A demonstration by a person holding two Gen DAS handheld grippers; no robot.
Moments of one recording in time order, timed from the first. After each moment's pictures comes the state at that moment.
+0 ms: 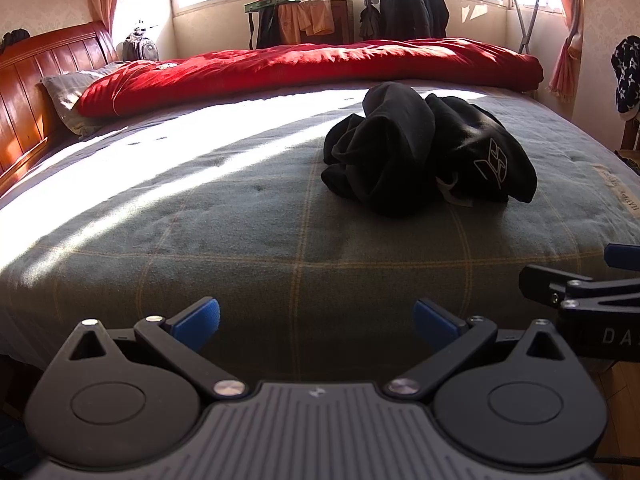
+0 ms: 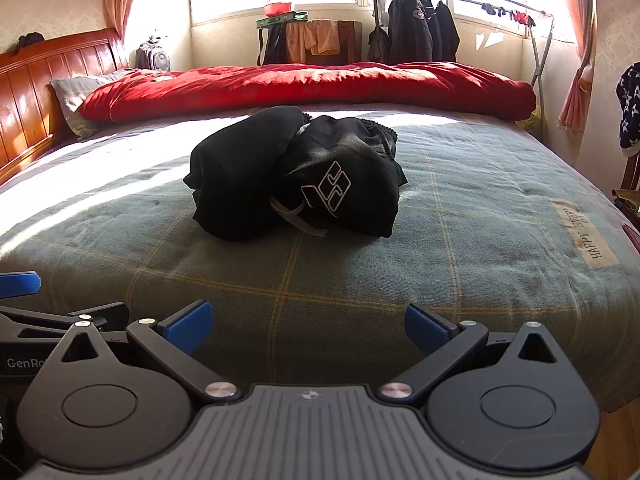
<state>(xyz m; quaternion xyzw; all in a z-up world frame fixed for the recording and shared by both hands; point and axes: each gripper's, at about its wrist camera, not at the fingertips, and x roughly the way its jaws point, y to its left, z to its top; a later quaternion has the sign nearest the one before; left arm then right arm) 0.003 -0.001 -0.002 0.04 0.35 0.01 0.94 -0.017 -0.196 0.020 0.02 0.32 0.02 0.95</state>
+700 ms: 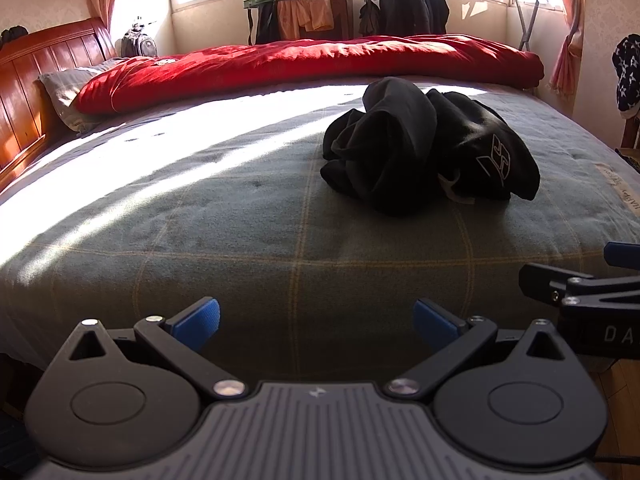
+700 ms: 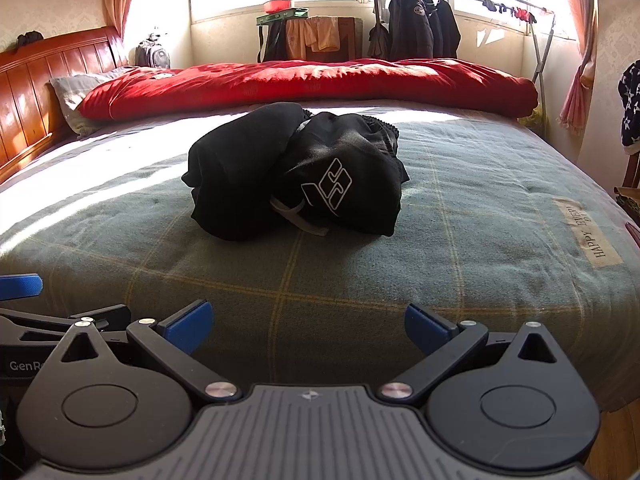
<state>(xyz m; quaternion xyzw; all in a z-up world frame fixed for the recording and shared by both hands) 0.008 0.000 -0.006 0.04 0.36 0.01 0.93 -0.011 -0.196 0.018 0.02 0.33 0.02 0.94</state>
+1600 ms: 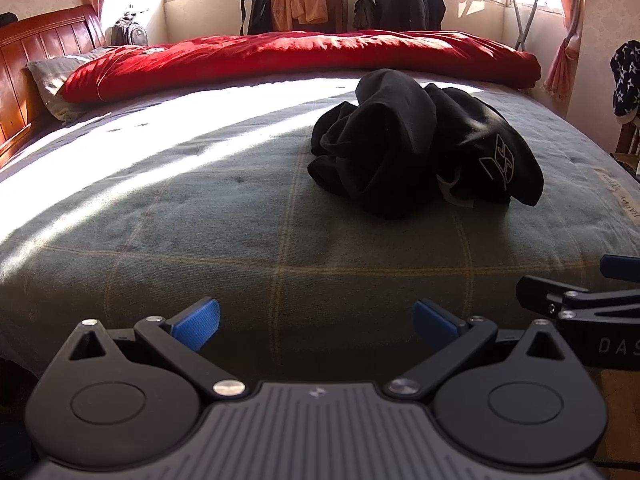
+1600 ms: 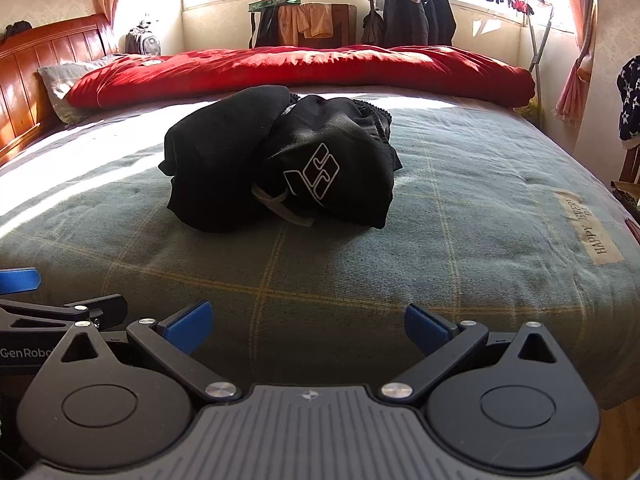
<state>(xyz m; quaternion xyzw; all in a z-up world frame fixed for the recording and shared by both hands) 0.035 -0.002 -0.017 0.03 0.37 -0.02 0.93 0.012 -0.205 0.006 0.02 0.35 0.01 0.94</state>
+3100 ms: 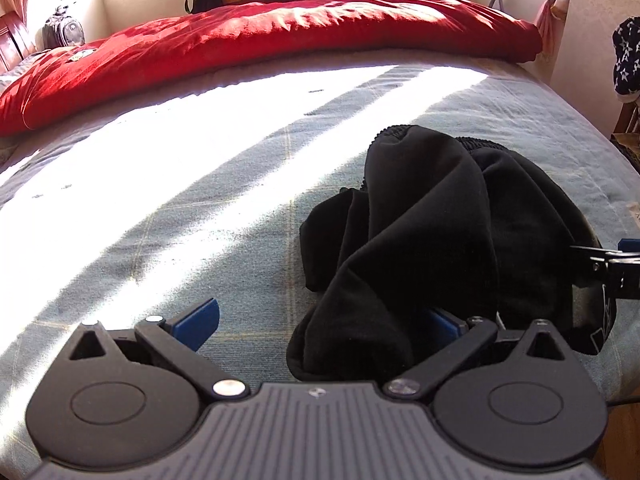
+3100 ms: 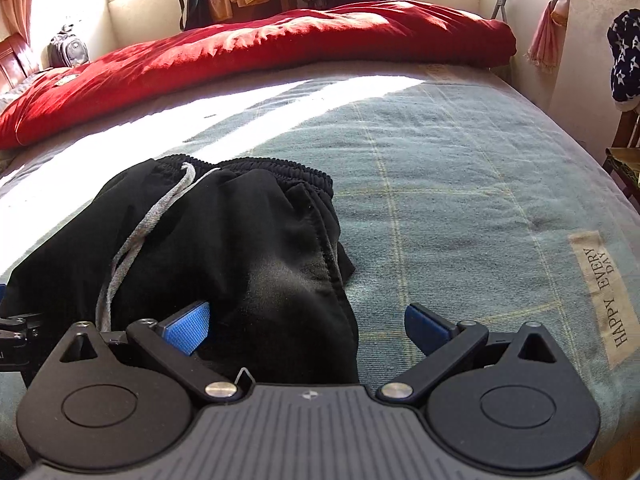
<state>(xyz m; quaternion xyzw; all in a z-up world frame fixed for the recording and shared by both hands) 0.245 0.004 0.019 0.08 0.43 -0.07 0.90 0.209 -0.279 0.037 0.07 0.41 -0.08 0.90</state>
